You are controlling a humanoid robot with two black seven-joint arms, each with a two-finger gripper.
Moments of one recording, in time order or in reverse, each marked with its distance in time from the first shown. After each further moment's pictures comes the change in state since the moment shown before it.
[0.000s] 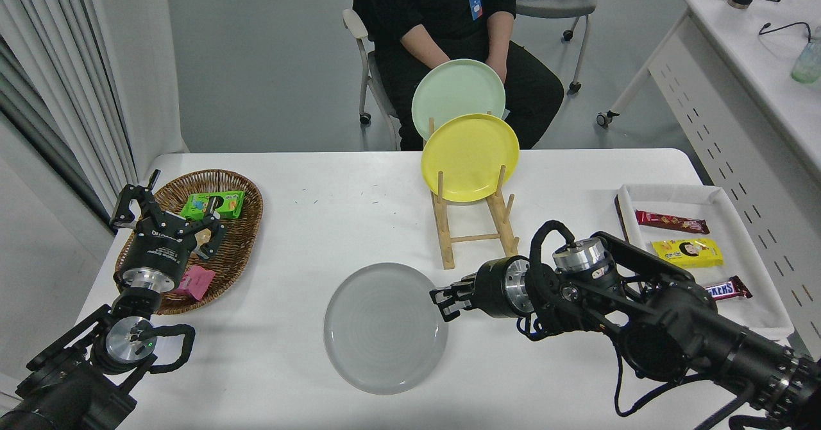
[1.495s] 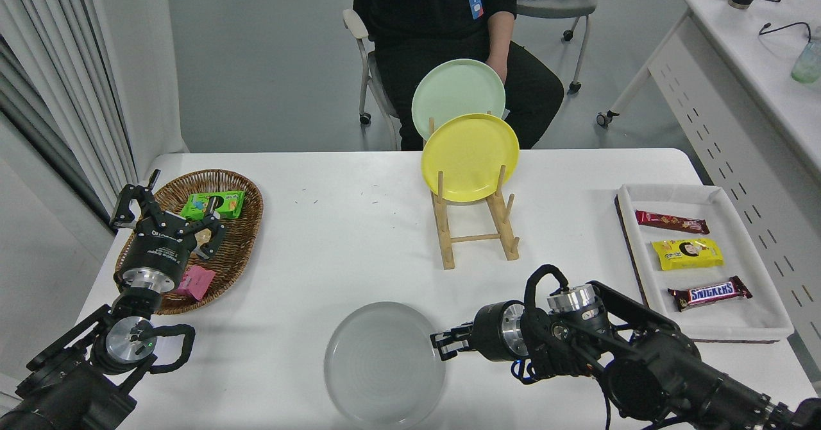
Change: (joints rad) left arm 0.000 0.000 0.000 0.000 0.000 0.000 0.000; right arm -0.146 0.083 0.072 -0.076 -0.037 0.000 0.000
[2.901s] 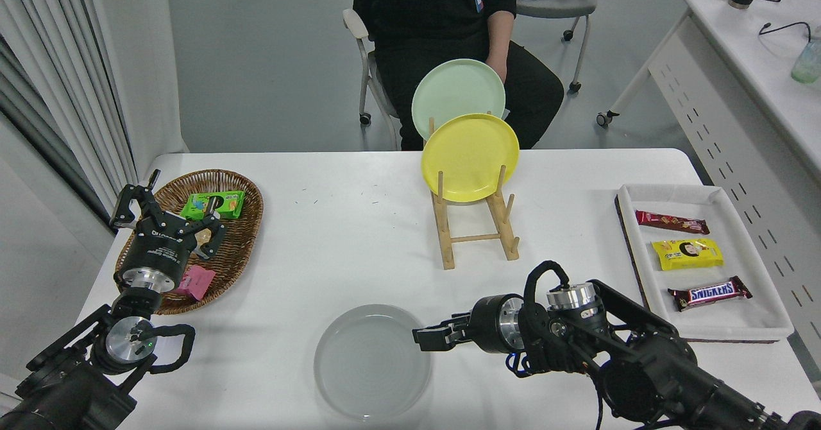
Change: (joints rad) left arm 0.000 0.000 0.000 0.000 0.000 0.000 0.000; right arm -0.034 0.046 0.117 0.003 -0.076 0.000 -0.001
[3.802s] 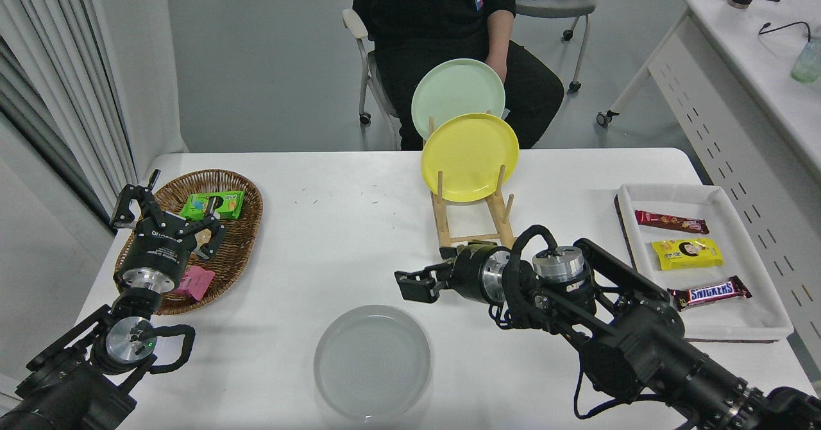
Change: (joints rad) left arm 0.000 0.000 0.000 0.000 0.000 0.000 0.000; right arm 0.102 0.048 0.011 0.021 -0.330 0.260 -0.051
